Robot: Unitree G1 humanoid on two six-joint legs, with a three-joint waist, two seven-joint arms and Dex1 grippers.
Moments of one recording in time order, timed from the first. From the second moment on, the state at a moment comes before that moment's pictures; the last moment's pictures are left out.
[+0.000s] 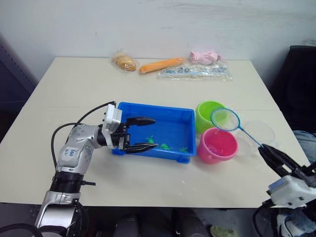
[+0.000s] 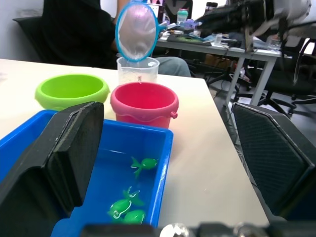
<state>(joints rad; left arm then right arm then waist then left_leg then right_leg) -0.49 0.50 0.02 0.07 -0.55 0.26 -1.25 0.51 -0.78 -0.56 -0.67 0.08 -0.26 0.52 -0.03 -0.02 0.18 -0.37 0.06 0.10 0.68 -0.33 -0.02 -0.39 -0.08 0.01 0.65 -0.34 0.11</state>
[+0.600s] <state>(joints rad) -0.41 0.55 0.08 0.09 -0.53 0.20 -1.20 -0.34 -1.26 0.11 -0.46 0.09 0.26 0.91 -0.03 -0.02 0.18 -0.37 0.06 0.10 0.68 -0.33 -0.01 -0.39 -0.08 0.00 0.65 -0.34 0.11</state>
